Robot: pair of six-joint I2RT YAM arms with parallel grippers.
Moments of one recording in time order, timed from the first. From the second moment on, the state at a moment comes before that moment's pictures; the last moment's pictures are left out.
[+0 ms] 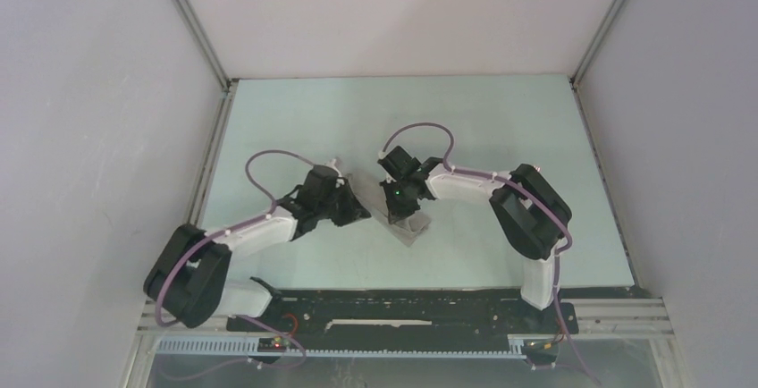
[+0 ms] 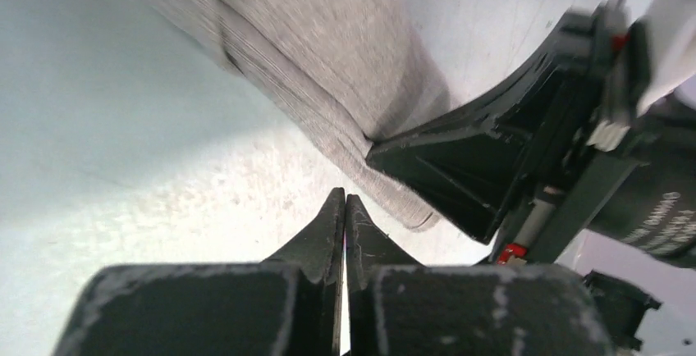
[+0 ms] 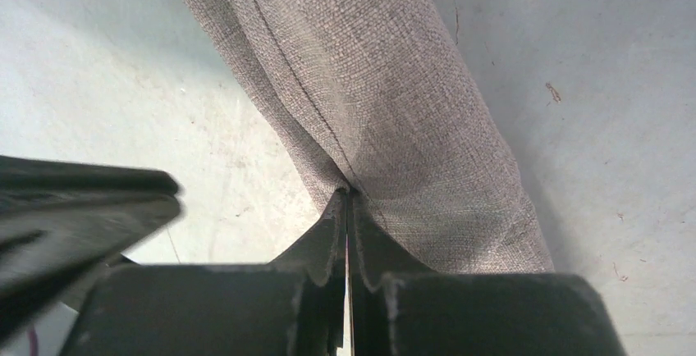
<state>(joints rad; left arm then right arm) -0.57 1.36 0.57 0.01 0.20 -0.88 0.81 1.92 1.26 -0.48 -0.15 0.50</state>
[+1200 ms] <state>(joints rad) -0.32 1.74 0.74 0.21 0.42 -0.83 0.58 1.84 1.11 -0.07 -0.76 0.68</state>
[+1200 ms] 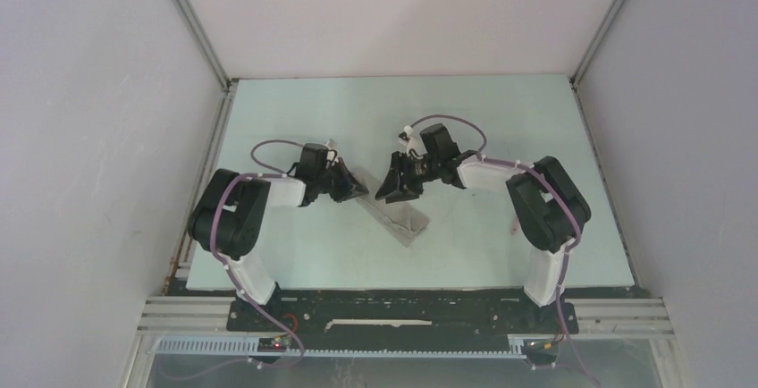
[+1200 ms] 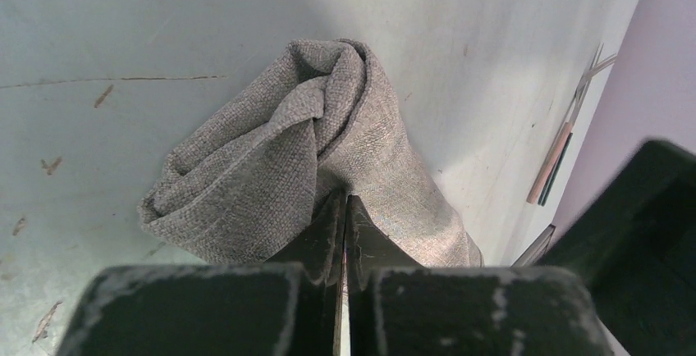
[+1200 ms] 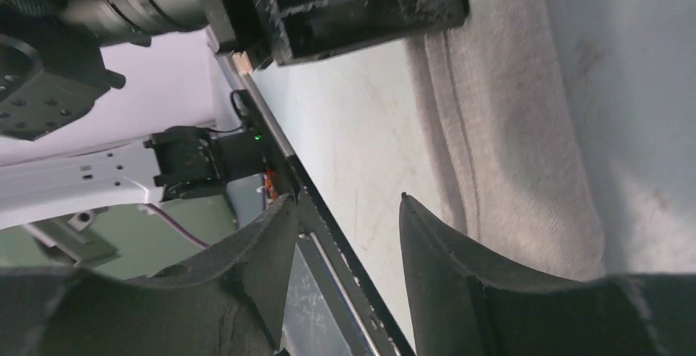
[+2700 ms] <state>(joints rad) -0.30 1.61 0.91 -0.15 0.45 -0.73 0.80 1.47 0.97 -0.20 -0.44 0.46</state>
